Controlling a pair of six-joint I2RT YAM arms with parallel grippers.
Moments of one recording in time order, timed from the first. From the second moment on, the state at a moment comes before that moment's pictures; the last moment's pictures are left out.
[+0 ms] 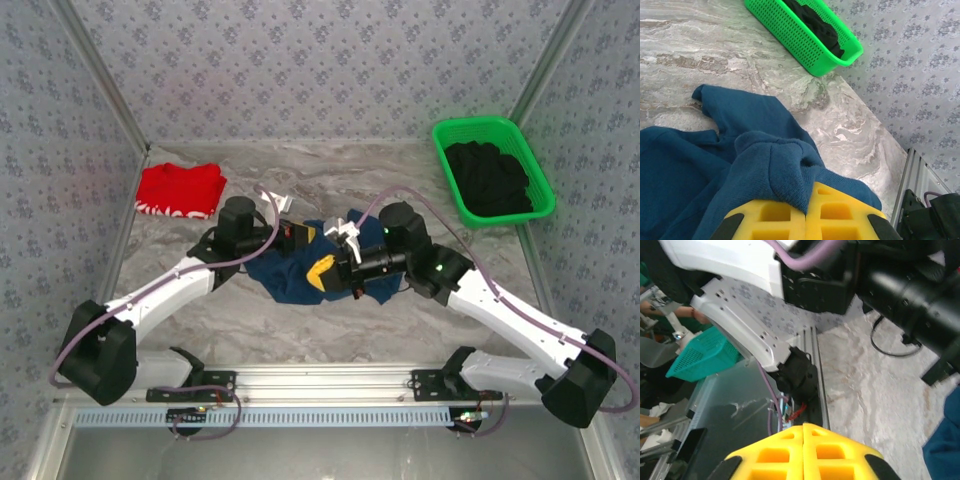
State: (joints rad) left arm -0.57 1.29 0.79 0.12 0.55 -0.44; right arm 0.78 1.10 0.97 -0.24 -0.84 0.15
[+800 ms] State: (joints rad) left arm -0.57 1.29 0.79 0.18 0.63 -0.42; right arm 0.50 1.18 0.79 -0.10 -0.71 0.38
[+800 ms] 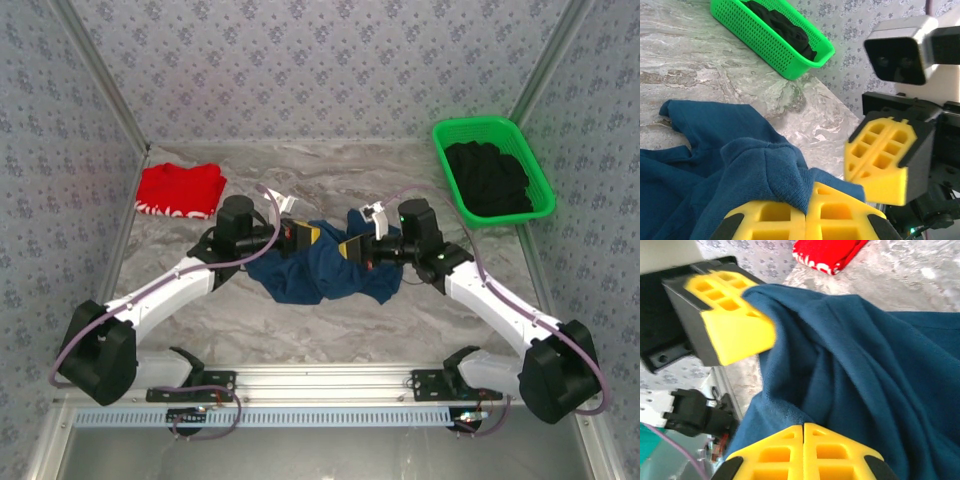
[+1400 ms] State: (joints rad) left arm -0.55 1.14 0.79 -0.08 0.32 -0.40; right arm 0.60 1.24 0.81 0.37 -0.60 0.71
